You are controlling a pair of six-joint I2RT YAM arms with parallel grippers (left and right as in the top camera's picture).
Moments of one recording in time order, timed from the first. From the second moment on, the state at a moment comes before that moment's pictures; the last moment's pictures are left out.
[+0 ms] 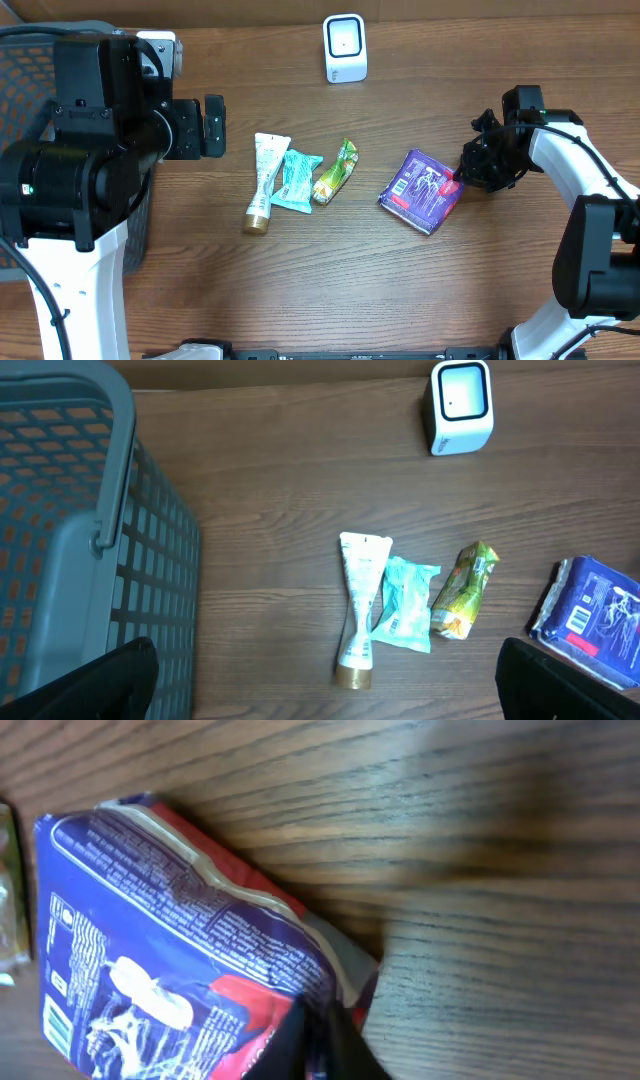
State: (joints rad) left arm -0.10 1.44 2.08 -1.47 -0.06 -0.05; right arm -0.04 1.86 1.25 -0.91 -0.37 0.12
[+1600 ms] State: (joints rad) left arm -0.10 1.44 2.08 -1.47 -0.06 -0.05; right arm -0.13 1.77 0.86 -0.28 -0.57 0.35
